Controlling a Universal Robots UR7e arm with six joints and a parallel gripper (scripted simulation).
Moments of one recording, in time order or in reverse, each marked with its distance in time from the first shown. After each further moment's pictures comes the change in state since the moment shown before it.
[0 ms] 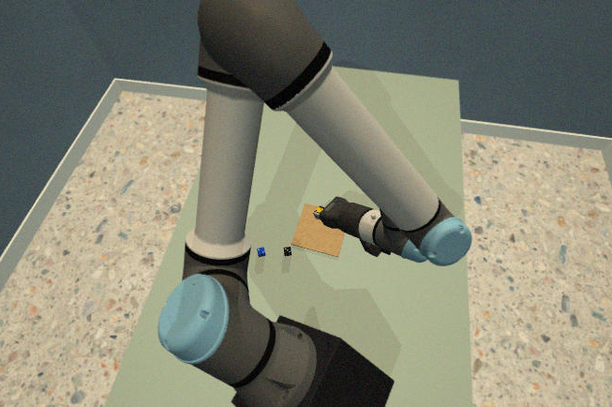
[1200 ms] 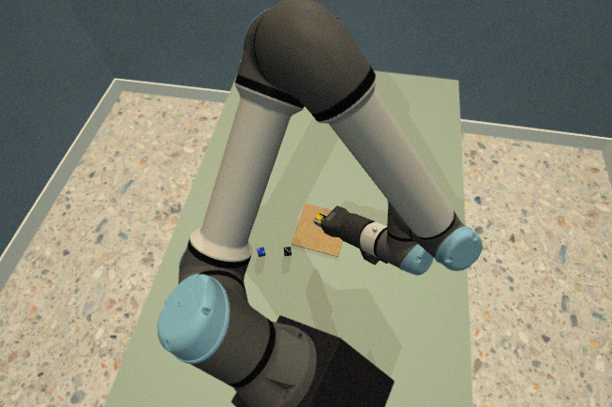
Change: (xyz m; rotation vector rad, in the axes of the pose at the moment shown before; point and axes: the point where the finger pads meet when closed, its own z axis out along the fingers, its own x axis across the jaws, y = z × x) arm 0.000 -0.036 0.022 -0.073 0.012 -0.005
